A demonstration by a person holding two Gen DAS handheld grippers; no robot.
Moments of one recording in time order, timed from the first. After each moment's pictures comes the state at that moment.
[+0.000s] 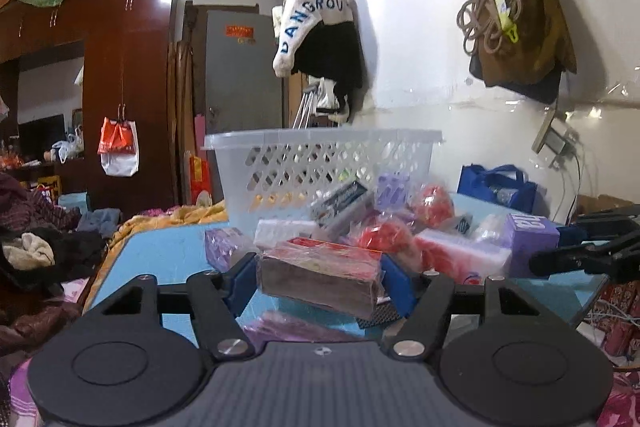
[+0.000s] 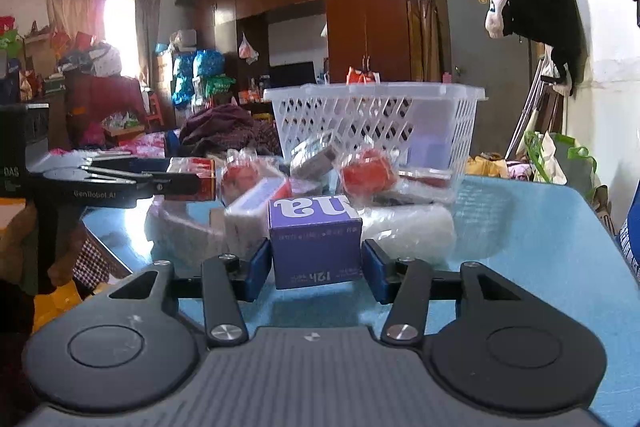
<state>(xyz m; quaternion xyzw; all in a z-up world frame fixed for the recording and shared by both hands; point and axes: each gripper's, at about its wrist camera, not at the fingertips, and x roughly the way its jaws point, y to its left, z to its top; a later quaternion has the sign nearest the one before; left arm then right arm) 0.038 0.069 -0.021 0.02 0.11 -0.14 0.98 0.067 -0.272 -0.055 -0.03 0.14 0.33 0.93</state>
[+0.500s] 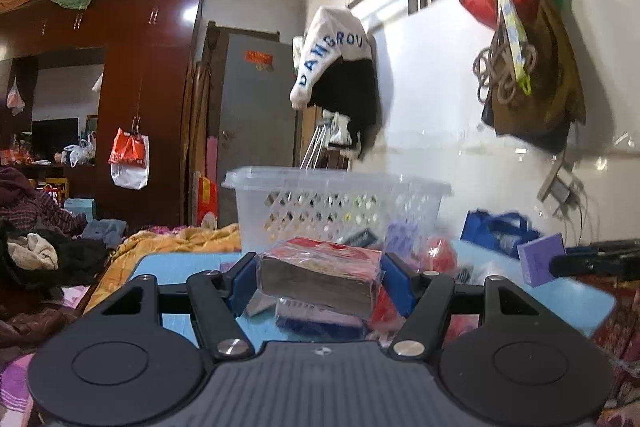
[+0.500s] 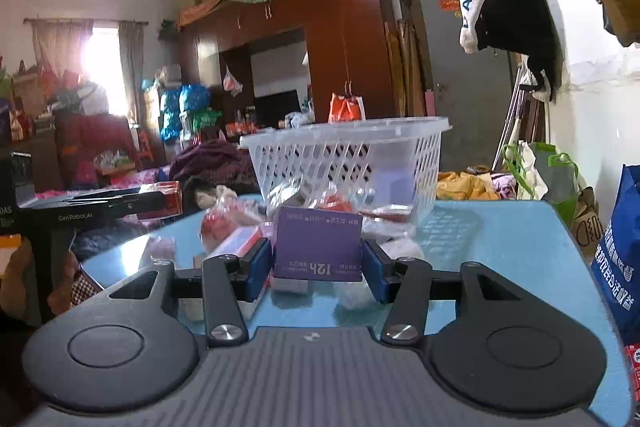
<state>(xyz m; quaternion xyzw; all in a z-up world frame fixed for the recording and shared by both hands) 0.031 0.085 -0.002 -0.03 0.07 -0.13 0.99 0.070 -0.299 -0.033 0.02 0.11 0.31 0.94</state>
